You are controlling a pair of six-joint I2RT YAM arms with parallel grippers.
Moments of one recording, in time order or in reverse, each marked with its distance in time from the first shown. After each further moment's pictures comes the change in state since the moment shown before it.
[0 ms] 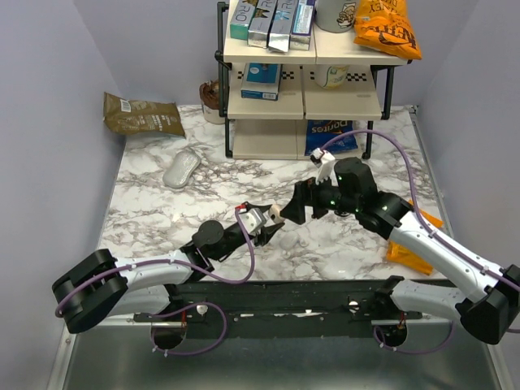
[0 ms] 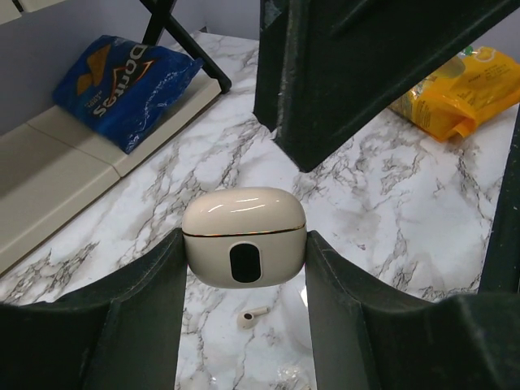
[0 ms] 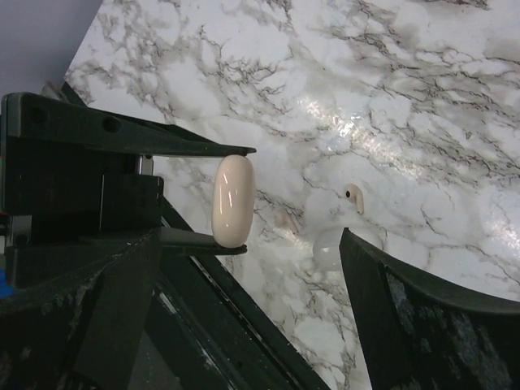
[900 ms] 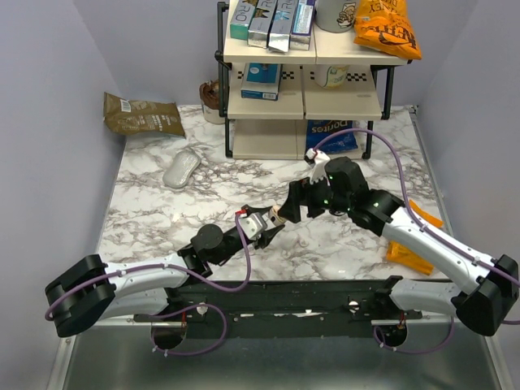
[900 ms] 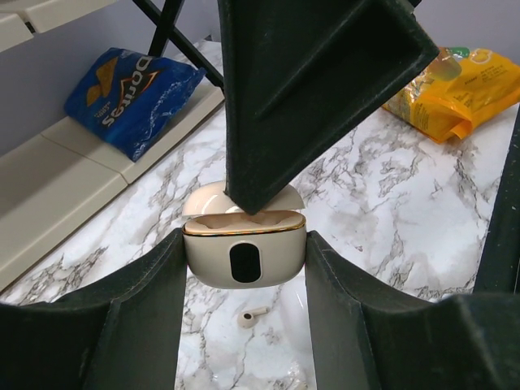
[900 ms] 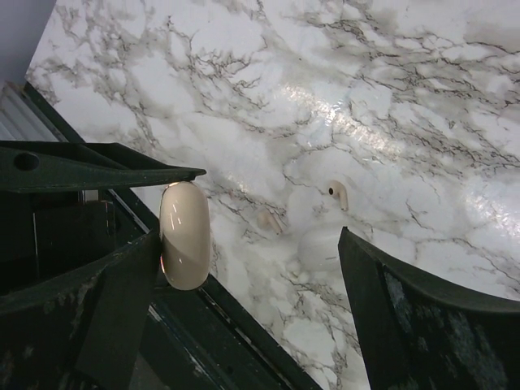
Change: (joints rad) left arm -0.064 -0.074 0.006 -0.075 -0.073 0.043; right arm 0.019 0.074 0.023 -0.011 0.088 0.002
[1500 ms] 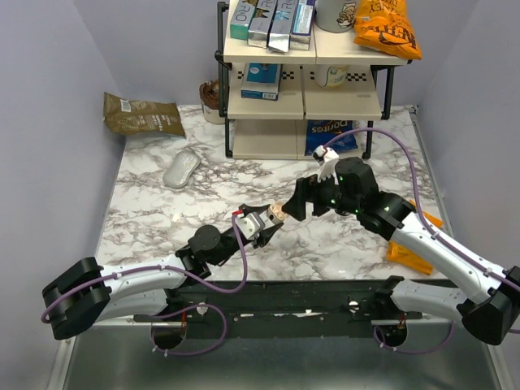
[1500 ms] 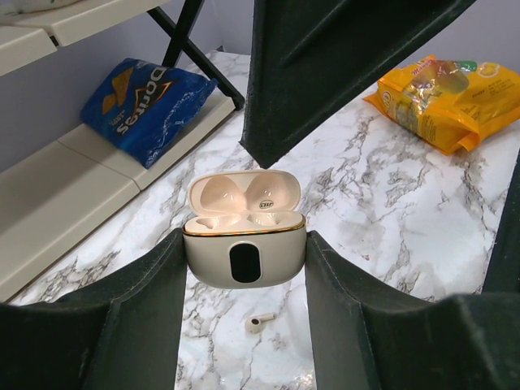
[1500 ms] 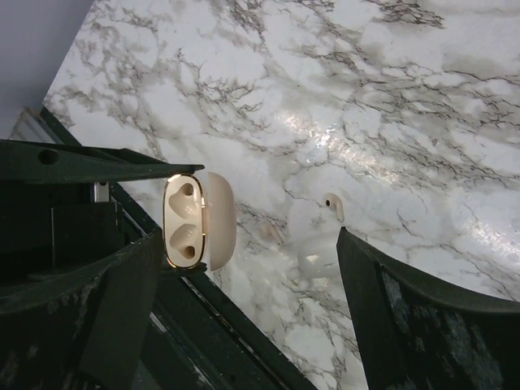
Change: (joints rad) left arm -0.007 -0.037 -0.002 -0.006 -0.030 0.010; right arm 0.000 -0.080 0.000 0.000 0.021 0.008
